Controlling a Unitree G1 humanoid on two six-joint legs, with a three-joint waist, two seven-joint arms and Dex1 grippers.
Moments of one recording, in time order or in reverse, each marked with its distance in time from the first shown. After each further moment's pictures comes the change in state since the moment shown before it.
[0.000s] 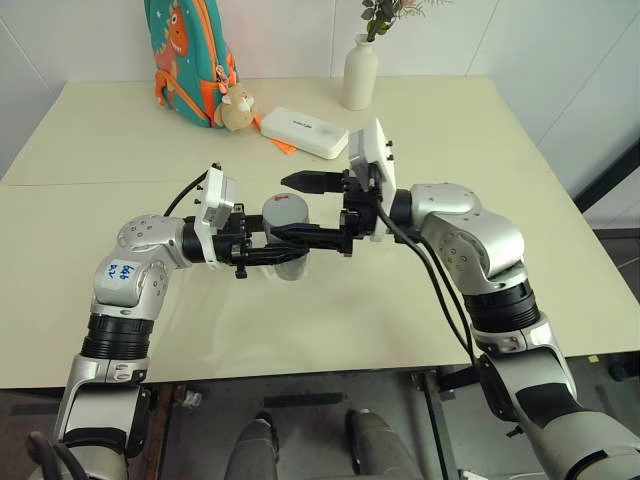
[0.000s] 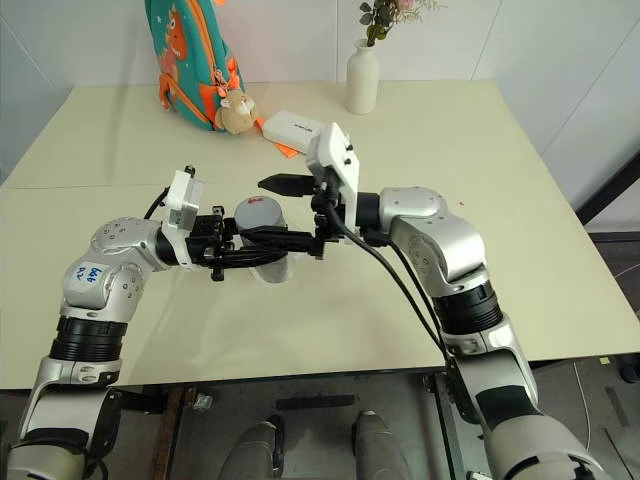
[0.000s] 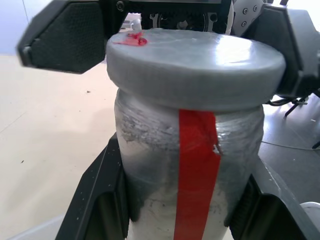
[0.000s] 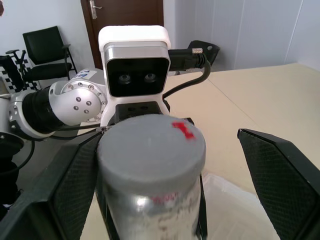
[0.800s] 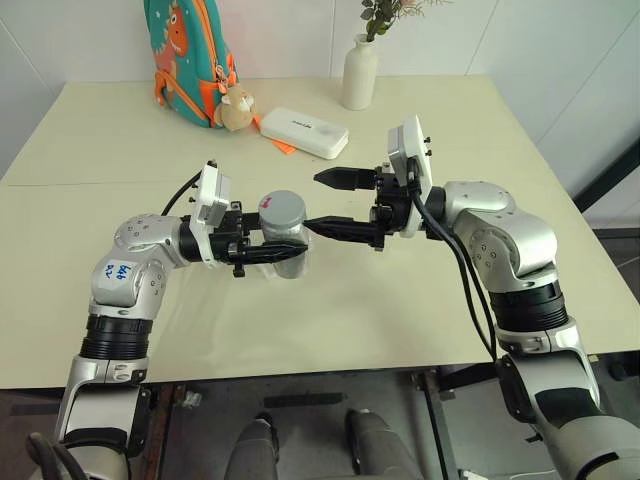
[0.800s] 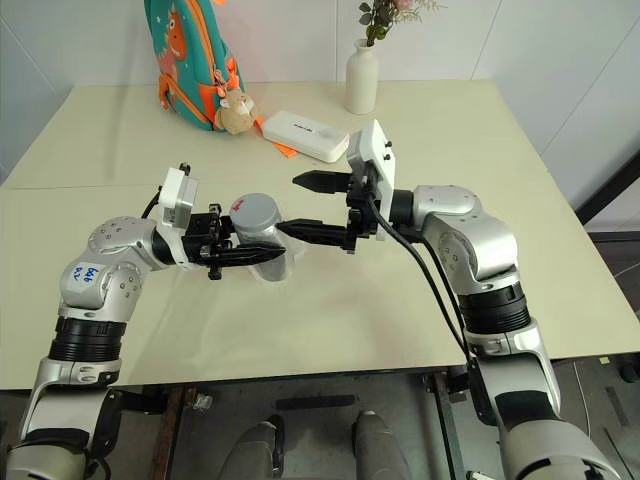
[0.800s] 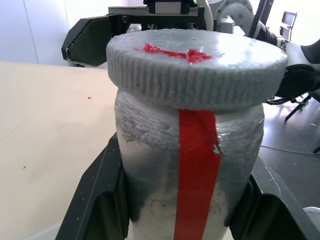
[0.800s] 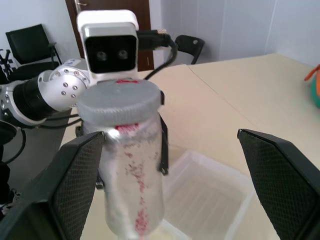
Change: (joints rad) left arm 0.002 -0.005 0.019 -0.008 -0.012 0.001 -0.012; right arm 0.022 -0.086 -0.064 0.043 0.010 -0.001 0.046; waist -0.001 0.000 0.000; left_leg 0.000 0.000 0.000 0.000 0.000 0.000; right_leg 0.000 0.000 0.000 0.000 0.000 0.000
